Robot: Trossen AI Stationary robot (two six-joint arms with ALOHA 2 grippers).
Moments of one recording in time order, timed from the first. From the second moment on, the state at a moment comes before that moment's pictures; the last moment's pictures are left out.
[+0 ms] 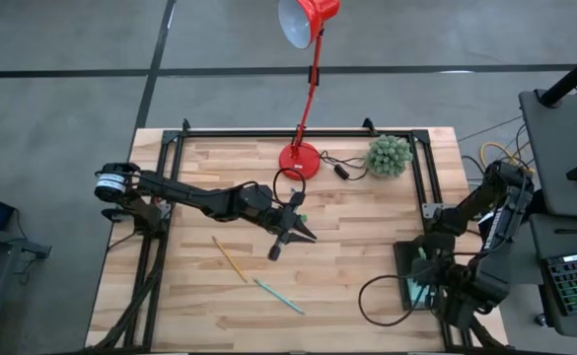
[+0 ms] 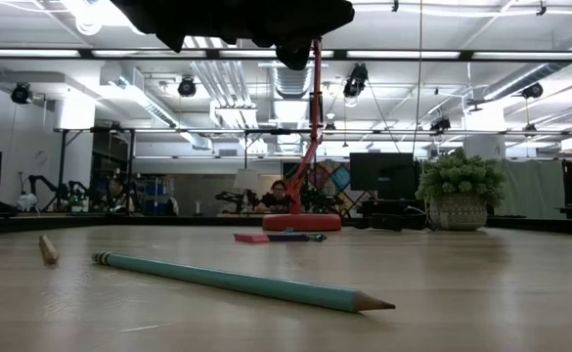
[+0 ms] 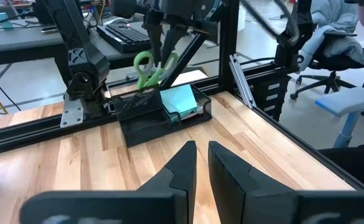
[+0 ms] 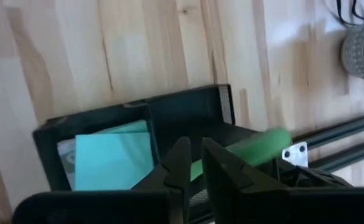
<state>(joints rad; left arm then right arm) -0.06 1.62 1.01 0.43 0.31 0.14 1.13 1.44 1.22 -1.57 0.28 1.28</state>
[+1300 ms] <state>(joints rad) -0.06 1.62 1.01 0.42 0.31 0.14 1.13 1.03 1.13 -1.57 0.70 1.23</state>
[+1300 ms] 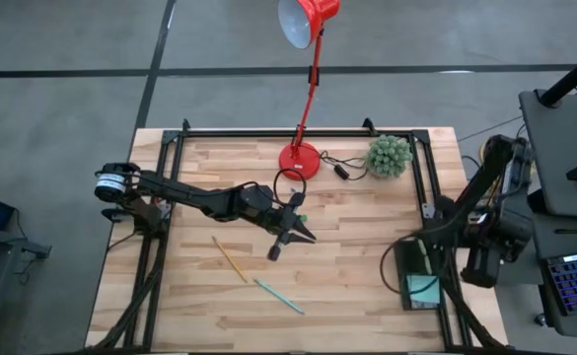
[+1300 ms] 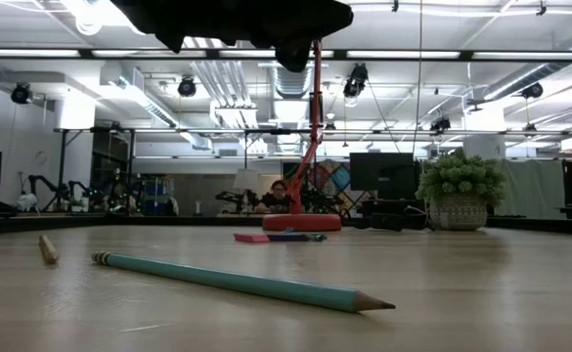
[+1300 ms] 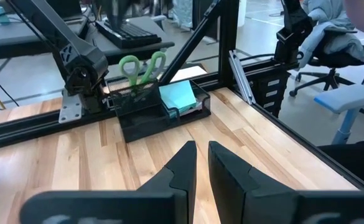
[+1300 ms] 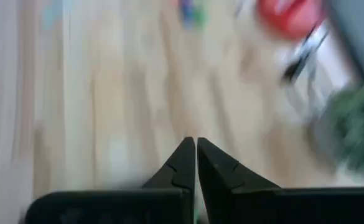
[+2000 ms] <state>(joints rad) -0.06 1.53 1.01 0.42 0.29 0.22 1.06 0.90 0.60 -0.59 1.15 0.81</state>
